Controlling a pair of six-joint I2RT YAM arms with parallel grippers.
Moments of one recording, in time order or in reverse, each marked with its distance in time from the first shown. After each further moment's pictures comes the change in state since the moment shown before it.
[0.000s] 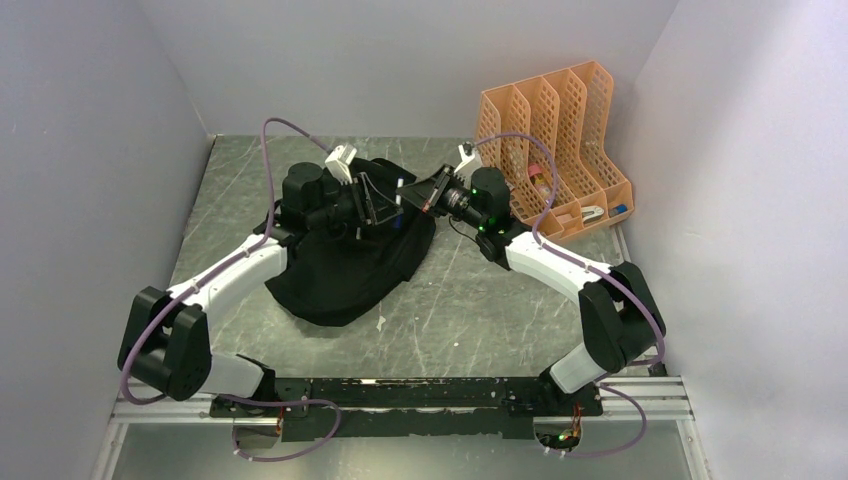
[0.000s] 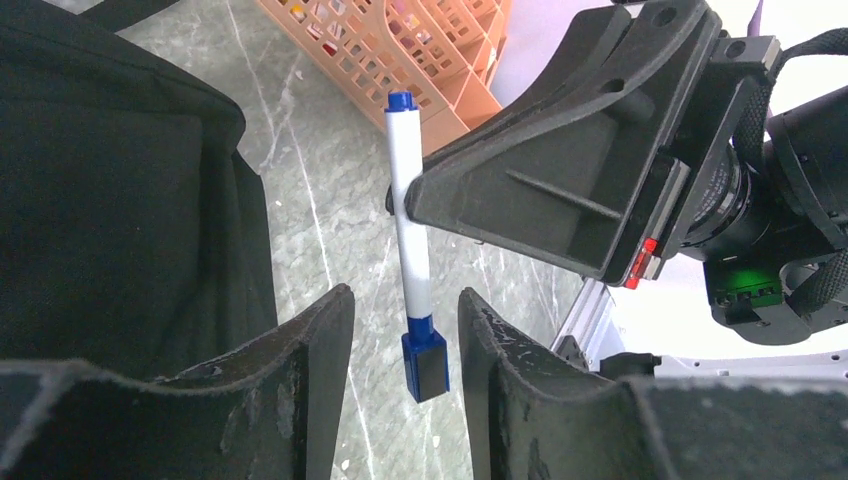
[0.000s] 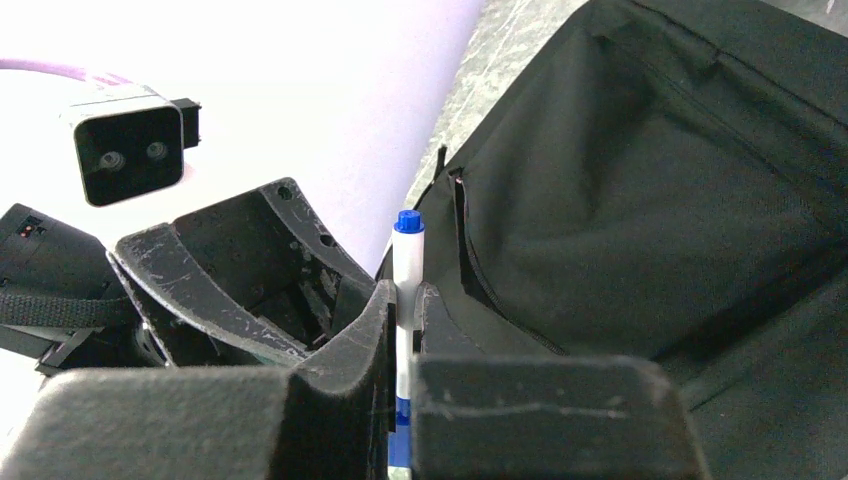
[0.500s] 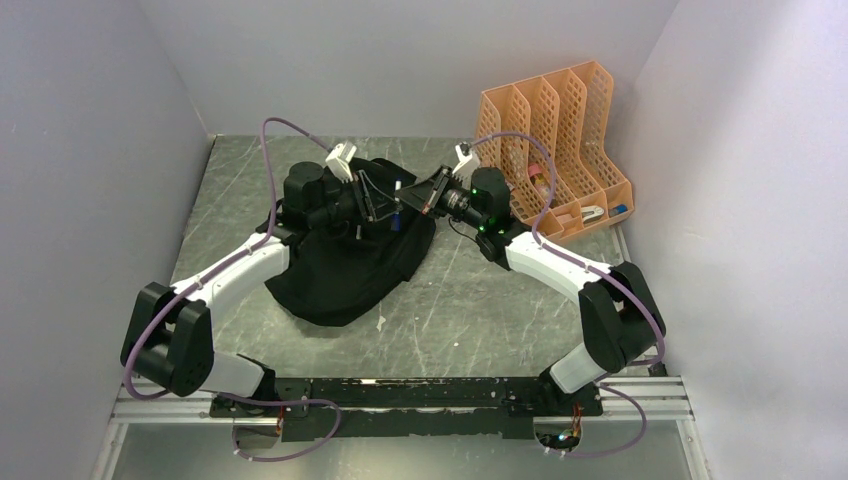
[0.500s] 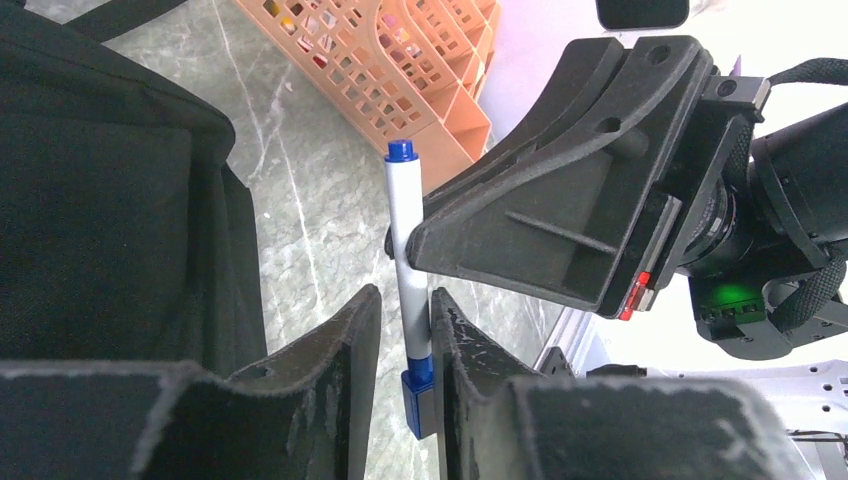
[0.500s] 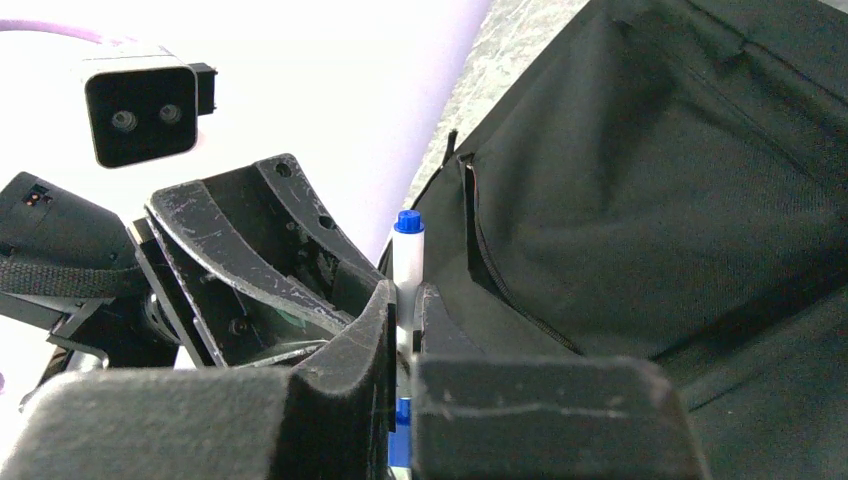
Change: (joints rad) left arm -0.002 0.023 0.002 0.050 0.000 -0.042; right arm 0.001 0.000 0.000 0.004 -0.045 -0.014
